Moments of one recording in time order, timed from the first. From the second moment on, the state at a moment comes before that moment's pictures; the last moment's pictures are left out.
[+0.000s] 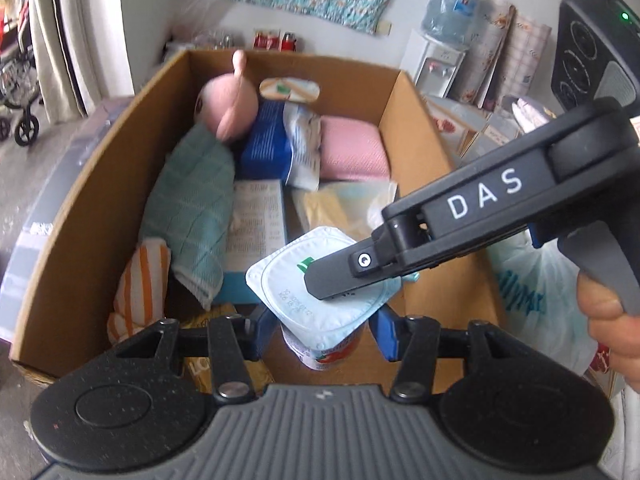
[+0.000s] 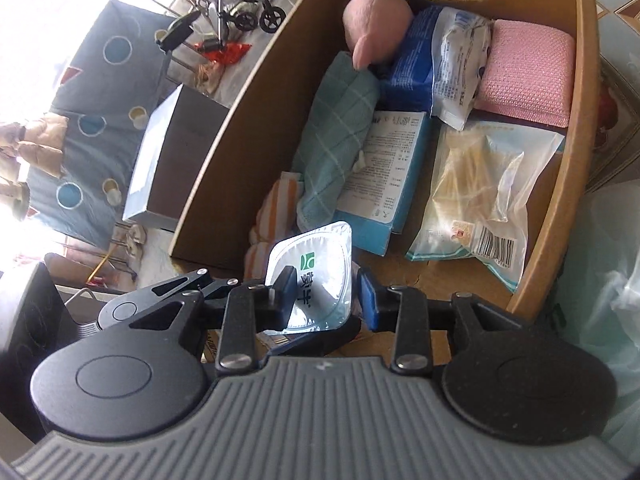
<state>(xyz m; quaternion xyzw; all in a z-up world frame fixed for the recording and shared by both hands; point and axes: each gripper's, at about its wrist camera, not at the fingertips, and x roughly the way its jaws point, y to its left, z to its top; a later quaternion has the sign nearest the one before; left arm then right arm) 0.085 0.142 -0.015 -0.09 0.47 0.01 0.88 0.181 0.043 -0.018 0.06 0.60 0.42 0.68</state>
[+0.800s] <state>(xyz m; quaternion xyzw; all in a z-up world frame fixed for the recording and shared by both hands) 0.089 0.158 -0.027 -0.14 0.51 0.00 0.85 0.195 0.075 -0.027 -0.03 0.62 0.39 0.67</state>
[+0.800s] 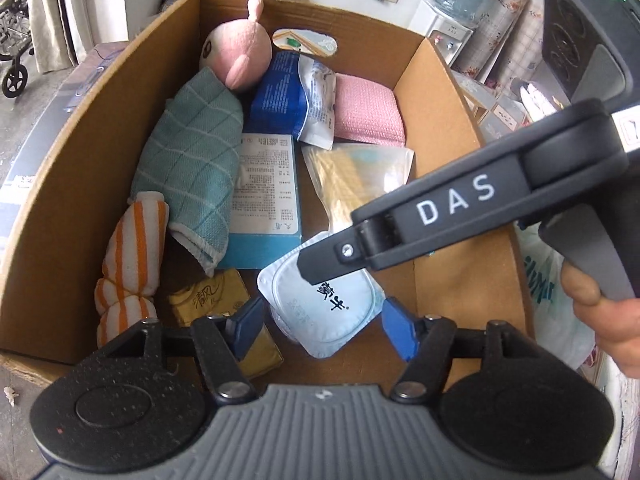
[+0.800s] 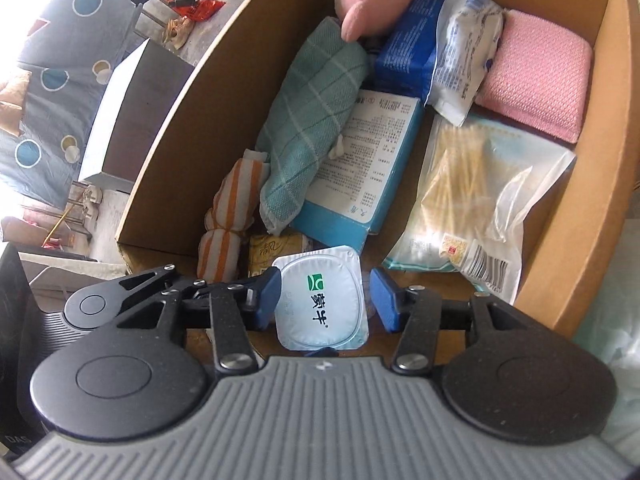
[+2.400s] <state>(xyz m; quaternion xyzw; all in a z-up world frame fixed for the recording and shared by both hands) 0.155 -0.074 -0.008 0.04 0.36 -0.12 0.93 0.297 -0.329 -0.111 0.24 0.50 0.09 0.82</state>
